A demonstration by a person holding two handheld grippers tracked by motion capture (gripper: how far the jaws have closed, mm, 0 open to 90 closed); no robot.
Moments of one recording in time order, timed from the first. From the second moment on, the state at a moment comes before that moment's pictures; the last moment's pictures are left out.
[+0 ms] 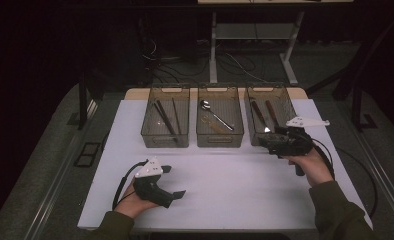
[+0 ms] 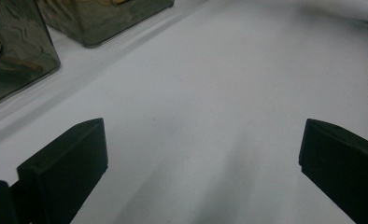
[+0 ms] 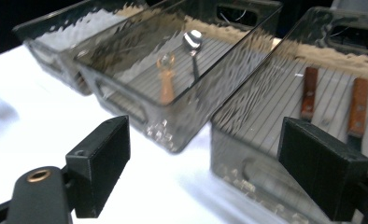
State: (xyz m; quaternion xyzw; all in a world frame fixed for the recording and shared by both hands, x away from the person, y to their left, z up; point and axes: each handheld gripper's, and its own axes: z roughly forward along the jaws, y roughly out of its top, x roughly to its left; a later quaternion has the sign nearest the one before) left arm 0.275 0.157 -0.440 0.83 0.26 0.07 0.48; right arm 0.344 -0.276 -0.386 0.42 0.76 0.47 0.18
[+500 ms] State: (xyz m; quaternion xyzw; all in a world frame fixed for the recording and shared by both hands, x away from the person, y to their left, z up) left arm 0.273 0.157 -0.438 0.84 0.26 0.07 0.48; right arm 0.301 -0.278 -0.412 0.38 0.77 0.48 0.16
